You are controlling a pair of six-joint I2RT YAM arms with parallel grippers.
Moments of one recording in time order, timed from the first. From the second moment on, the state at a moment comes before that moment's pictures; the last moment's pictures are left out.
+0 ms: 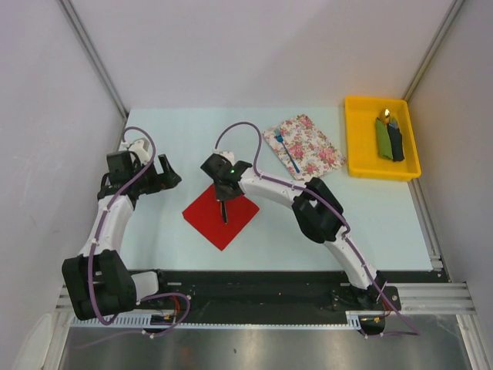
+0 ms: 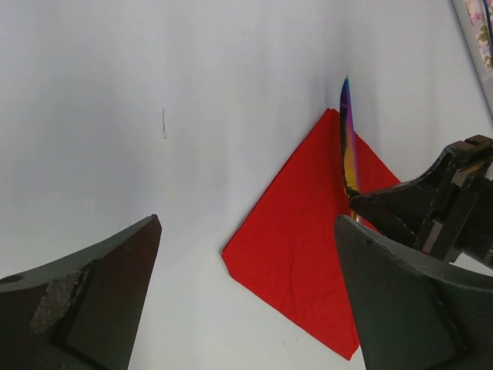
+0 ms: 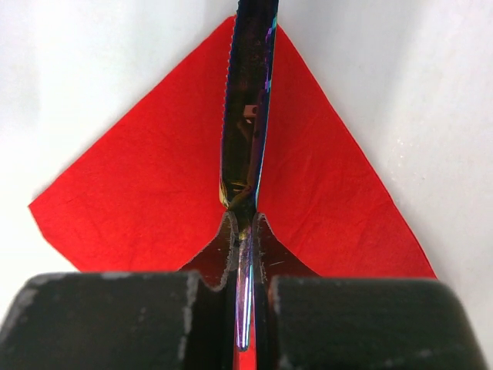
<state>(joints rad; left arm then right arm) 0.19 1.21 0.84 -0.35 0.40 -0.14 0.95 2.33 1.98 -0.67 0.22 0.70</state>
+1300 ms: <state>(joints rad) 0.22 1.21 0.81 -0.33 0.43 -0.14 0.96 2.40 2.05 -0.67 0.19 0.78</state>
